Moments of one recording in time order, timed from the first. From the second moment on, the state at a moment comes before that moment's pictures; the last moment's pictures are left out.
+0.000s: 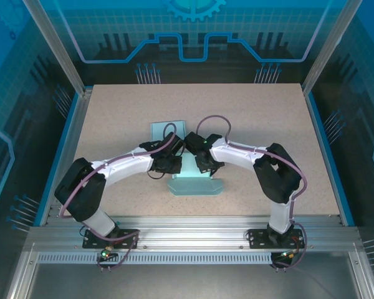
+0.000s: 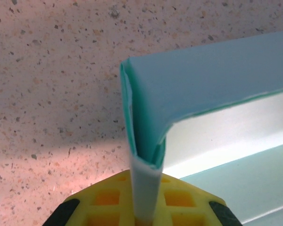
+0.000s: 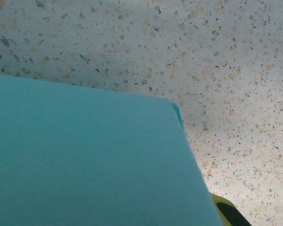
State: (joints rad) left arm -0.65 1.62 1.01 -0.58 -0.07 -0.57; right arm 0.79 1.90 1.32 -0.90 0.32 0.57
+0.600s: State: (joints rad) left arm -0.65 1.80 1.16 -0.61 -0.17 -0.56; right arm 0.72 2.00 1.36 -0.93 0.24 0.50
